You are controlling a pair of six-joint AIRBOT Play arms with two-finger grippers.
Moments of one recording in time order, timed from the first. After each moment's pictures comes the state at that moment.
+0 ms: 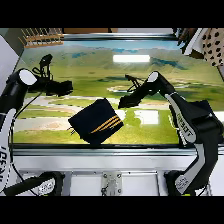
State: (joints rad) left arm -0.02 -1.31 1.24 1.17 -1.07 -1.53; right arm 0.22 -1.93 1.60 -0.78 1.38 1.12
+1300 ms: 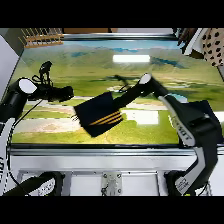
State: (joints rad) left arm -0.02 -1.24 1.14 1.12 -1.03 -1.53; right arm 0.23 -1.82 1.60 -0.76 1.33 1.08
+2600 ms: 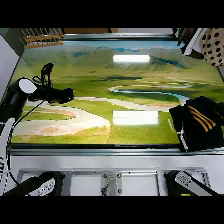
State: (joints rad) left arm -0.02 -1.24 1.14 1.12 -1.07 -1.51; right arm -0.69 -1.18 1.17 -1.46 1.39 1.68
